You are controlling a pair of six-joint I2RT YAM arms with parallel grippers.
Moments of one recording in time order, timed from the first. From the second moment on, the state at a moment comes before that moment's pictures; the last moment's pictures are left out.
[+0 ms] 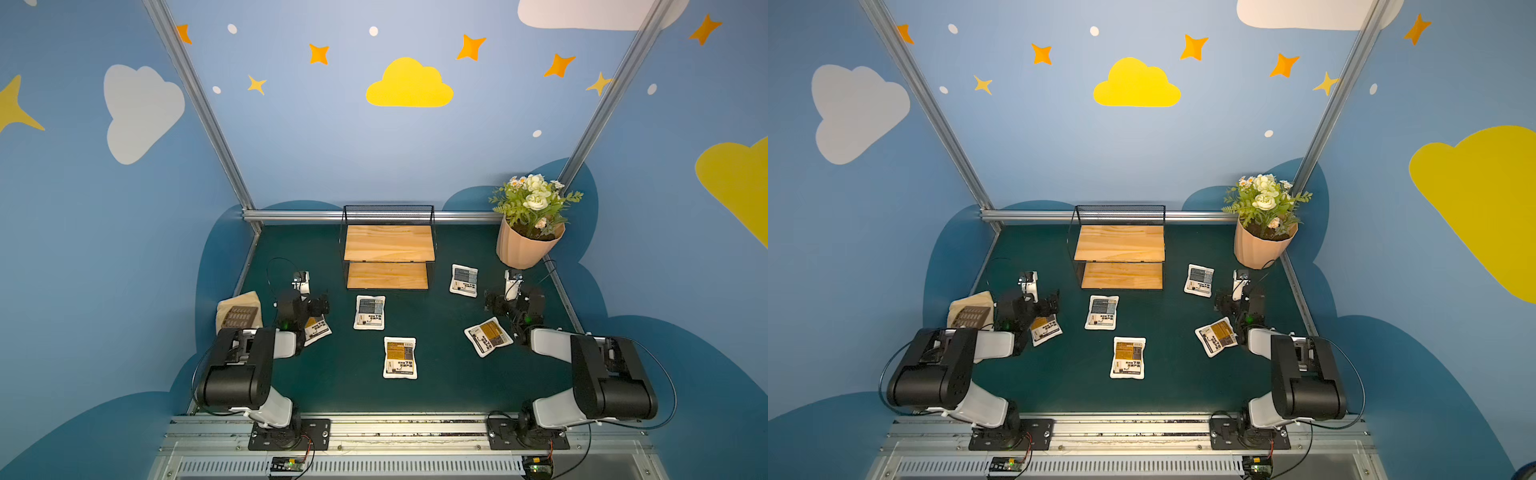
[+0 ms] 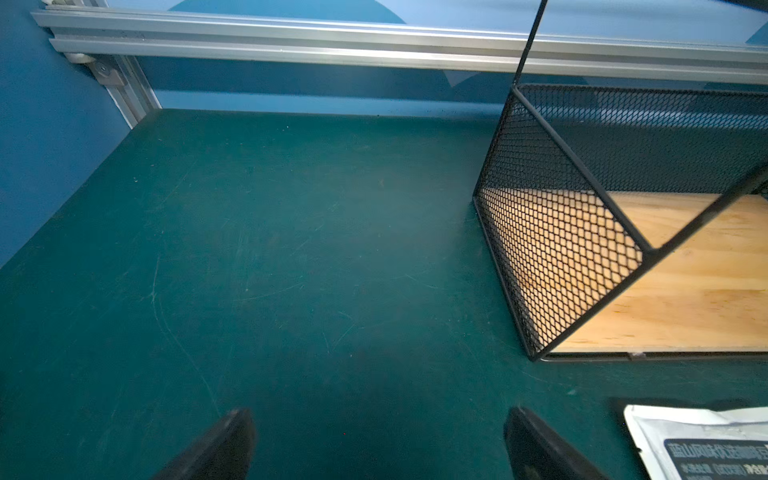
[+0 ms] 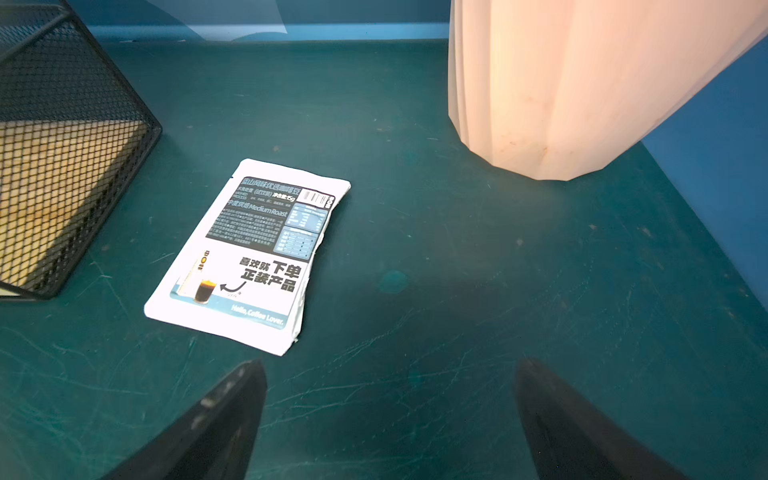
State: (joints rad) left arm 0.03 1.56 0.40 0.72 0.05 -0.02; right arm 0.03 1.48 0.46 0.52 -0.04 -0.03
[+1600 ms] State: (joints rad) left arm -0.26 0.83 0.63 -0.20 -0.06 -0.46; right arm 0.09 1.03 0.69 -0.32 -0.32 0.57
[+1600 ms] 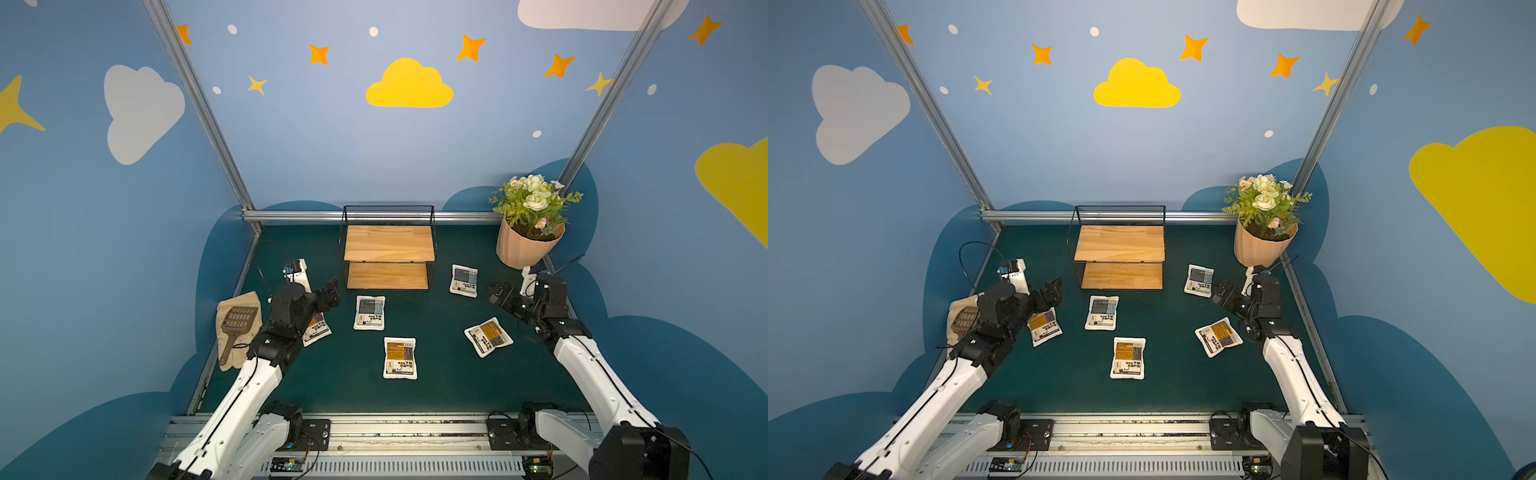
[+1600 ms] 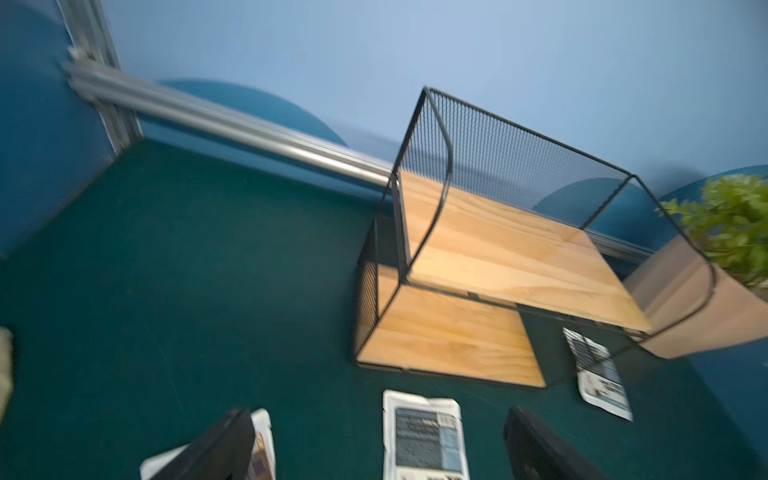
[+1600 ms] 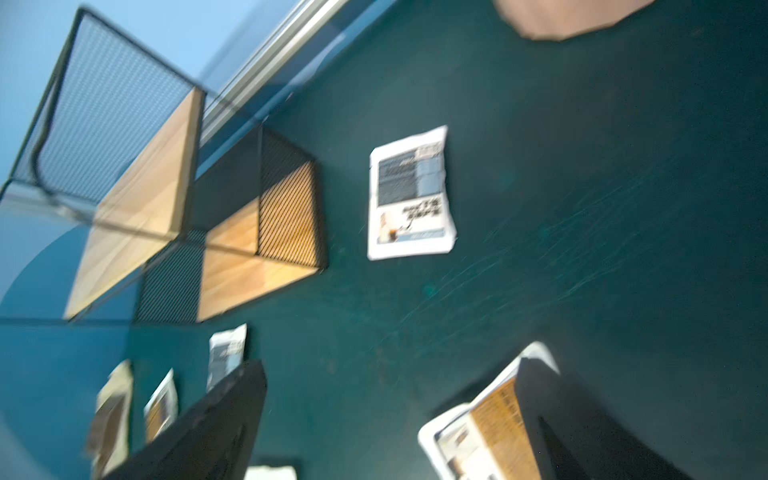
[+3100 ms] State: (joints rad) left arm -0.75 1.54 0.77 -0.06 0.26 -0.93; right arm 0.94 1.25 0.35 0.11 -0.35 1.13
